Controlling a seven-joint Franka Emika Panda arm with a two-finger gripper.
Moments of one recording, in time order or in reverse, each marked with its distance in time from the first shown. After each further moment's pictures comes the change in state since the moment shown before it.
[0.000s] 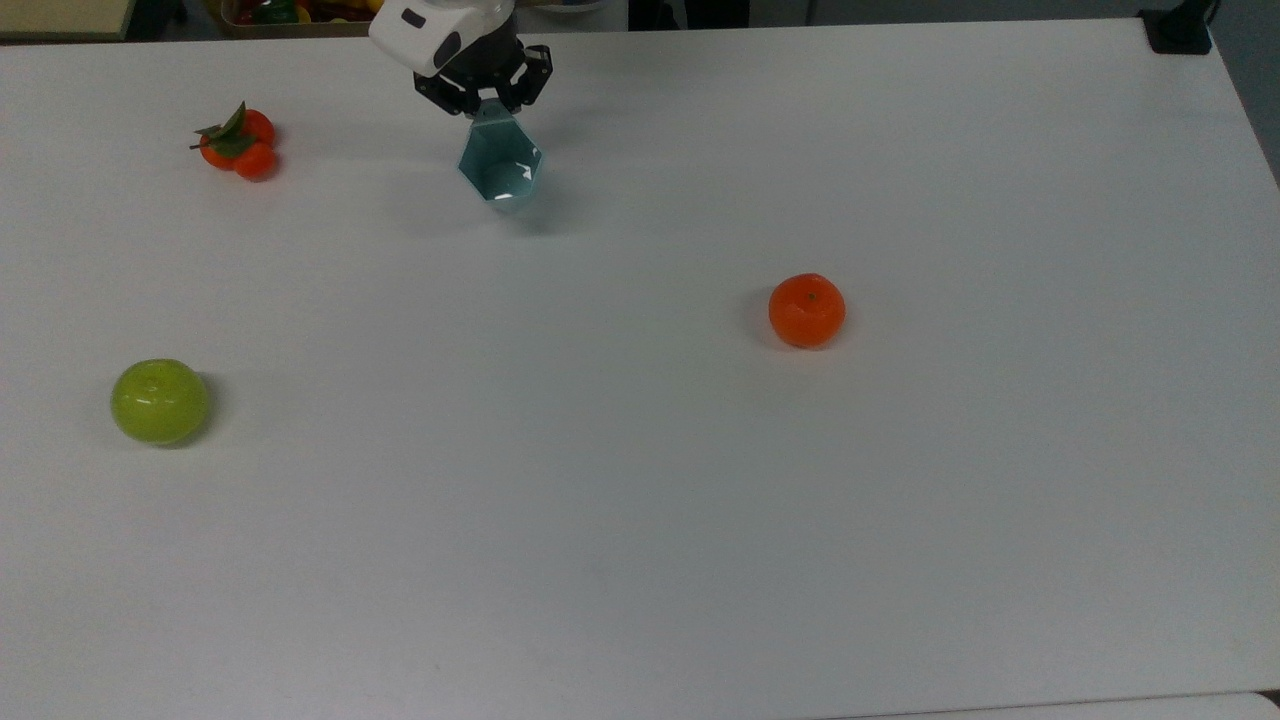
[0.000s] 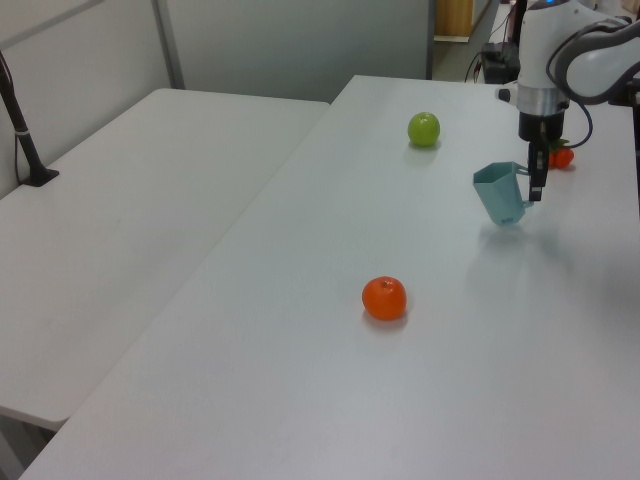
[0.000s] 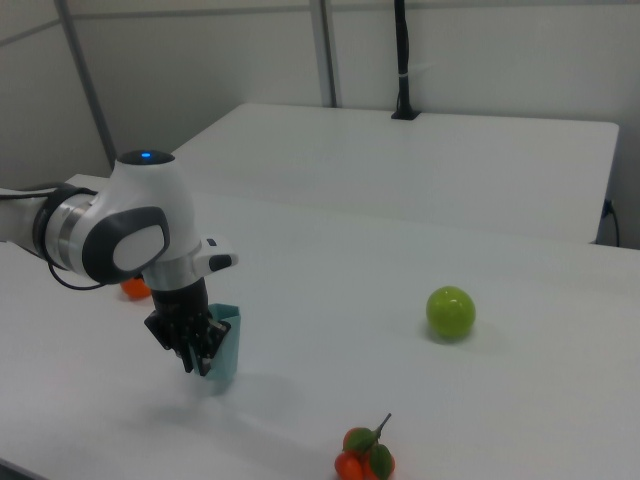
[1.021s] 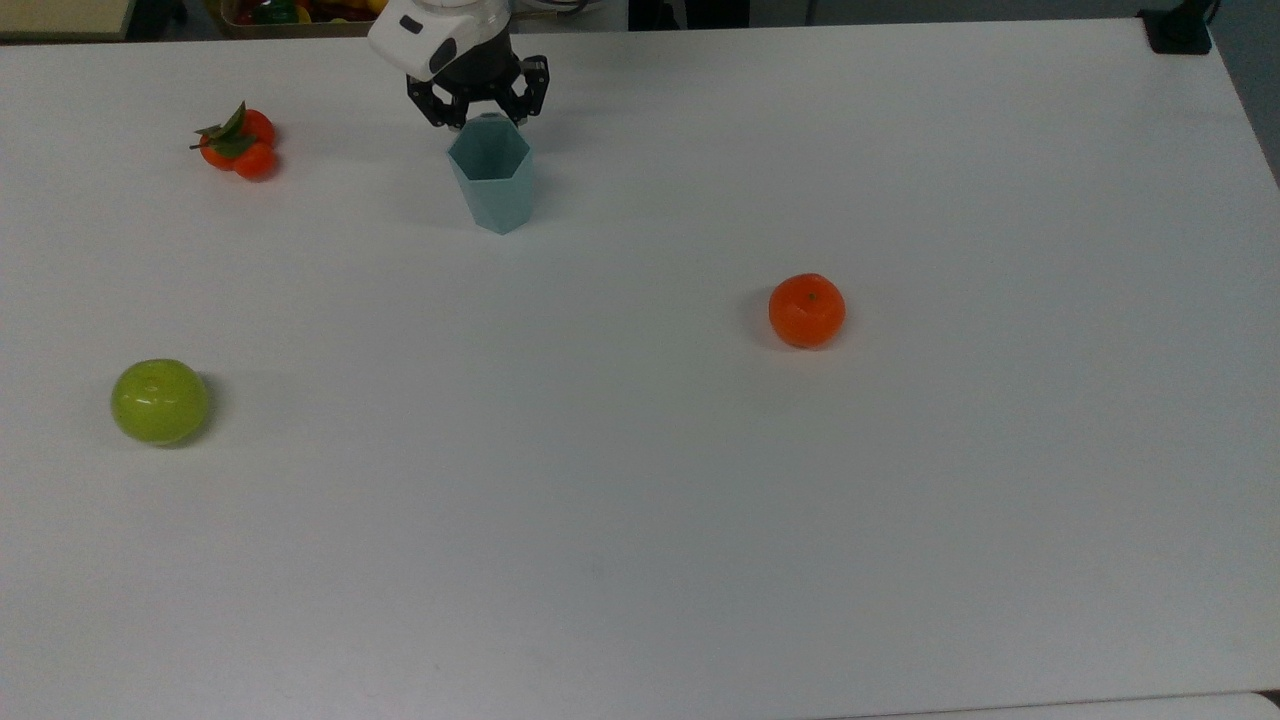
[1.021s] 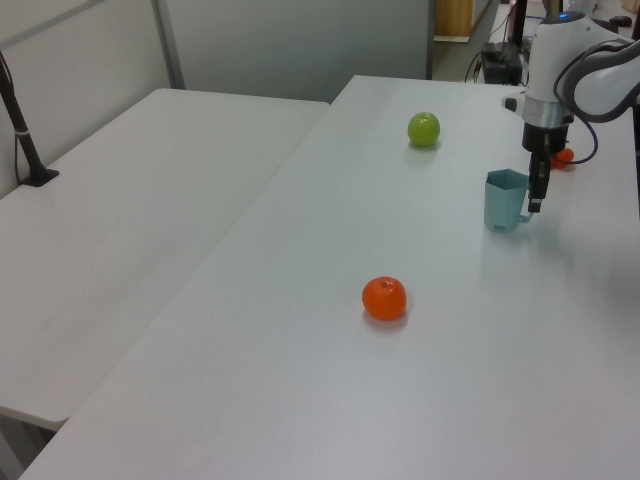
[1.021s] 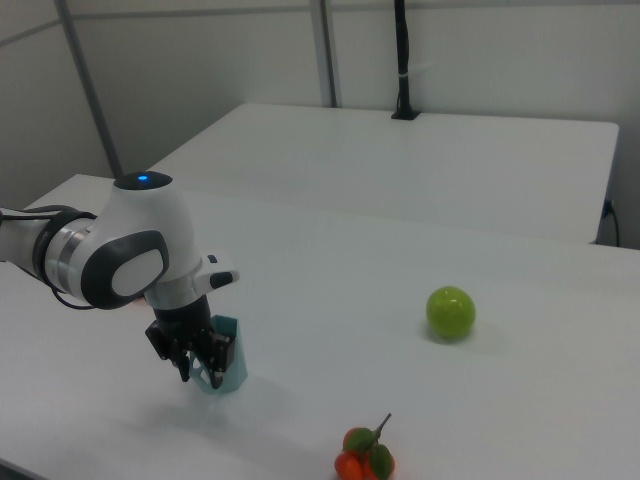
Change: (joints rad) arm -0.013 -0.004 -0.001 -0.076 0.000 0.117 0.000
